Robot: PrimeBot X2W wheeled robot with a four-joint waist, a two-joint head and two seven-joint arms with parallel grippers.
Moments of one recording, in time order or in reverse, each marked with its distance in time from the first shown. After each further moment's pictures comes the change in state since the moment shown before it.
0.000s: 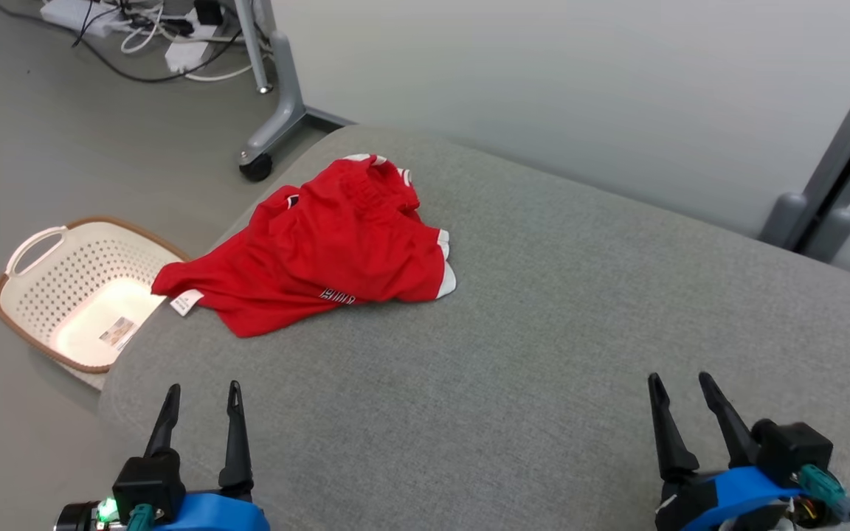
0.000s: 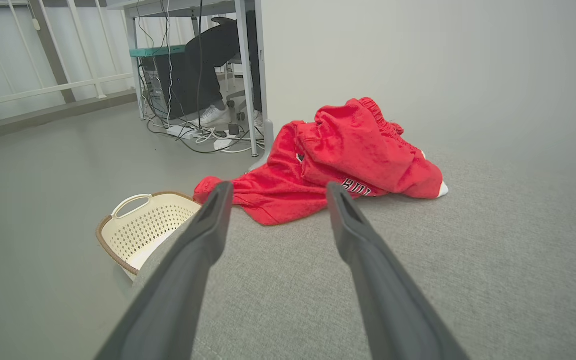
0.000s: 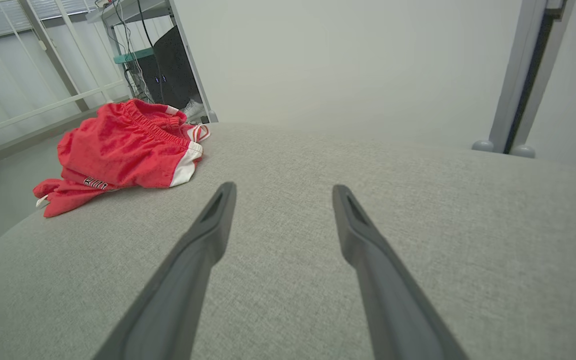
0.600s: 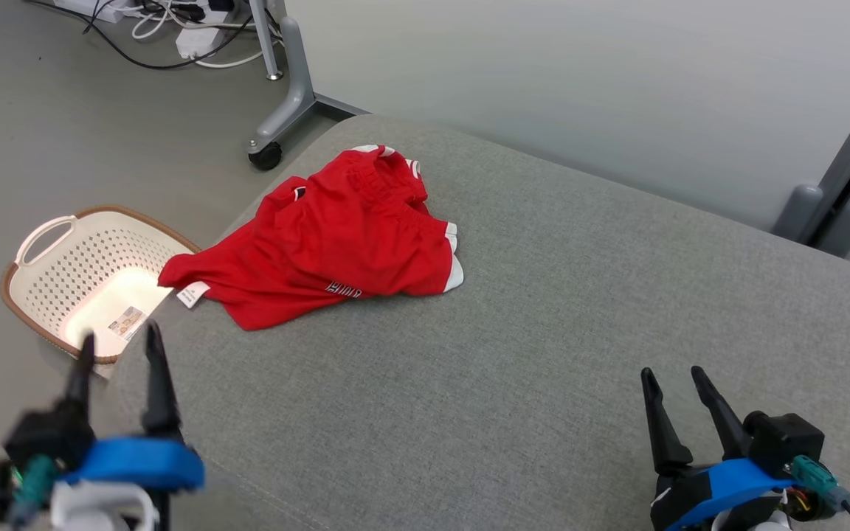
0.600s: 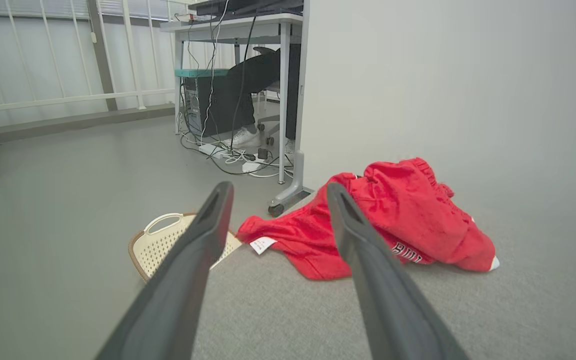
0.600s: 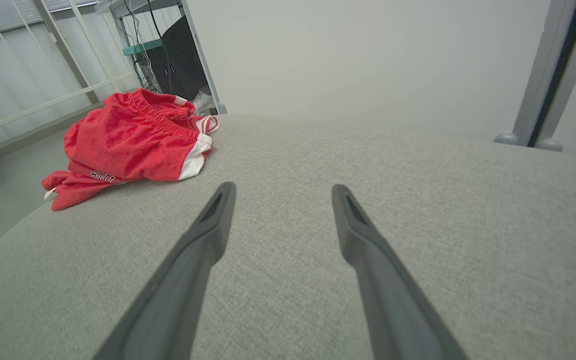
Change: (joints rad) left arm -0.045 0.040 0.112 -0.098 -0.088 -0.017 0.047; right arm -0.040 -0.001 0.022 0.041 0.003 0.000 0.000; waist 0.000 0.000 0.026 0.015
